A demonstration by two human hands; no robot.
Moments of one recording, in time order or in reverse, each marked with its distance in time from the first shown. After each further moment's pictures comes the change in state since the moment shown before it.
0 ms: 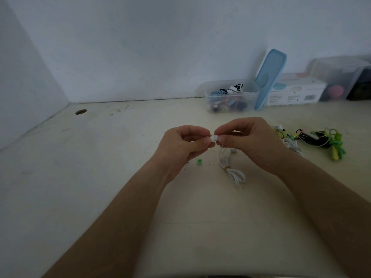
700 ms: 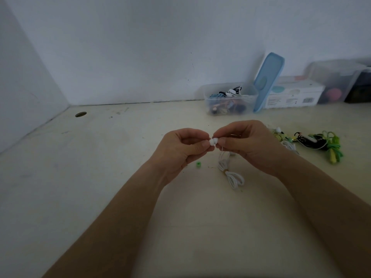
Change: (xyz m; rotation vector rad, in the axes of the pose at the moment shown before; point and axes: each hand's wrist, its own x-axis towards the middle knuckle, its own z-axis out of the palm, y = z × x) left_hand -0.001 0.003 -0.001 -0.026 -0.030 -0.036; right_hand 0.000 -0.002 -0.002 0.093 -0.063 0.071
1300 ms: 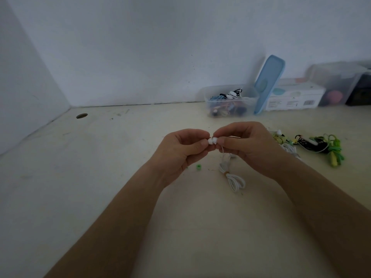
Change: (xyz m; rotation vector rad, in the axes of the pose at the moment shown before) left_hand 0.002 0.000 -0.002 -0.079 -0.029 -0.019; right_hand 0.001 -0.005 0.006 0.025 0.053 0.009
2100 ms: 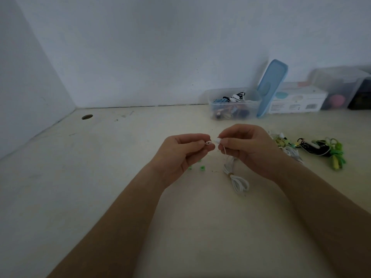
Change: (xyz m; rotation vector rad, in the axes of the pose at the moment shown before) left_hand 0.000 0.003 -0.007 -0.015 0.068 -0.045; right_hand 0.006 0.005 0.001 0.159 0.010 0.069
